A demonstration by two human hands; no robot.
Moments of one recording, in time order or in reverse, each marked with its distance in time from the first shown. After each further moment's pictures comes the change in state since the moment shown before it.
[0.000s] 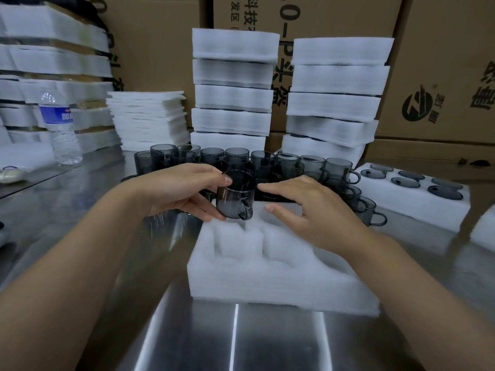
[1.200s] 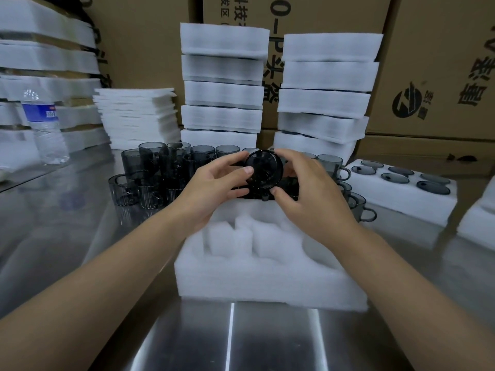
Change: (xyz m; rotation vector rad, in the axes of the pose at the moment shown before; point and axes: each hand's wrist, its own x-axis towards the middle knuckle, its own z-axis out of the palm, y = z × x) left_hand 0.031 -0.010 0.061 -0.415 0.200 0.408; right_hand 0.004 0.004 0.002 0.024 0.304 0.077
